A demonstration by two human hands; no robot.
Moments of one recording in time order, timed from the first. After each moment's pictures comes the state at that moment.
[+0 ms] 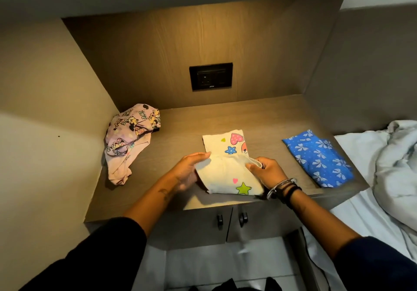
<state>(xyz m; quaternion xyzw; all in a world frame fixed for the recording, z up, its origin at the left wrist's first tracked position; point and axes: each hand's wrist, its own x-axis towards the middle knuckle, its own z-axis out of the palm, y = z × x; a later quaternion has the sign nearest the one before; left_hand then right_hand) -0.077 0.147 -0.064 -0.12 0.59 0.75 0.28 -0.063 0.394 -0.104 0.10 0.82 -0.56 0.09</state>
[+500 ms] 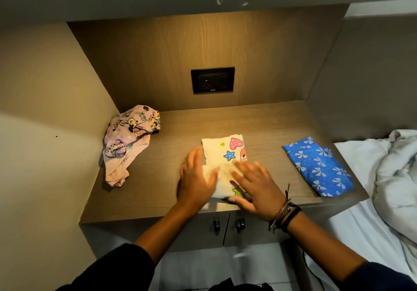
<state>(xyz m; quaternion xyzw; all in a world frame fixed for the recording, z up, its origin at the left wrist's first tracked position) -0.050 0.179 -0.104 0.01 0.92 0.37 -0.11 -0.038 0.389 -0.108 -0.29 0.95 -0.09 -0.10</state>
